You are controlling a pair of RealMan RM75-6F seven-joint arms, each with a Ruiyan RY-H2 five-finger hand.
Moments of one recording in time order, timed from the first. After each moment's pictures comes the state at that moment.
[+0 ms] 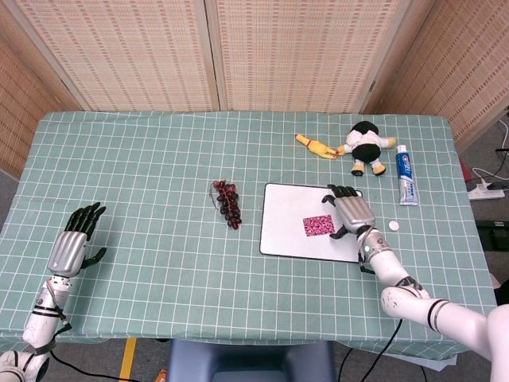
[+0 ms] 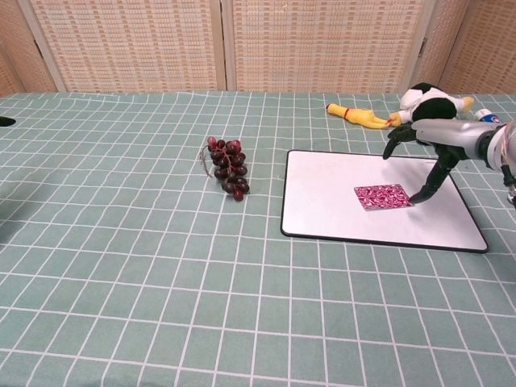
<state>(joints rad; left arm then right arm) -0.38 -1.71 -0.05 -0.57 1.52 1.36 -0.56 0.74 -1.50 0.19 -1.21 -0.96 0.69 -0.21</state>
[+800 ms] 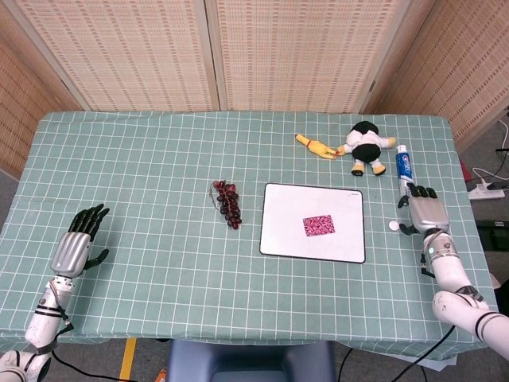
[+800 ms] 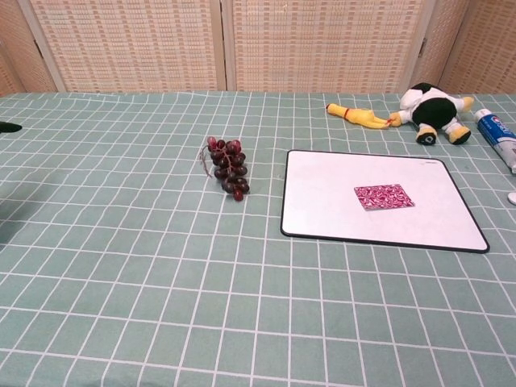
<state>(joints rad) -0.38 -1.70 -0.04 -0.58 1.52 1.35 -0.56 0.61 -1.40 0.12 -1.03 -0.91 0.69 -0.17</state>
